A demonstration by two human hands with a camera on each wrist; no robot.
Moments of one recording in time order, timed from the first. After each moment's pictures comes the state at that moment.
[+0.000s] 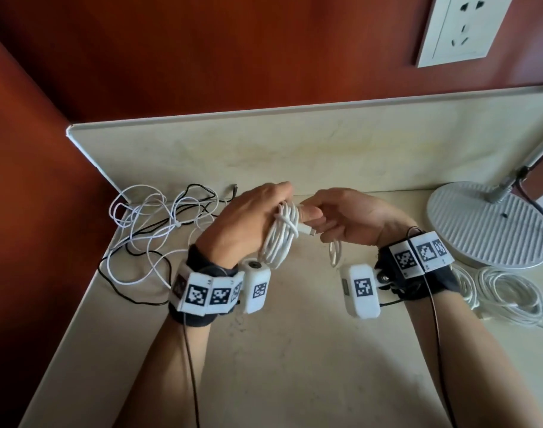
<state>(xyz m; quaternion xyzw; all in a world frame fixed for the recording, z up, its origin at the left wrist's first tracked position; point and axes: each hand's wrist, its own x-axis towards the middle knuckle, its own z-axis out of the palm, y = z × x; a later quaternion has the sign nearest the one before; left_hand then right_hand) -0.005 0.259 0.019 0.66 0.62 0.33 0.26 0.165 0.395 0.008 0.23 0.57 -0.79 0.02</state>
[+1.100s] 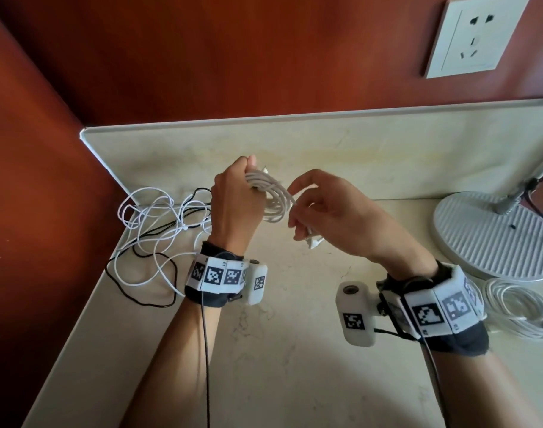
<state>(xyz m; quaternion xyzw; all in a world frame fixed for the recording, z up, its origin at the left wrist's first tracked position) -0.014 0.284 0.015 0.42 0.80 0.41 -0.05 0.164 0.341 0.056 0.25 0.80 -0.52 -0.16</state>
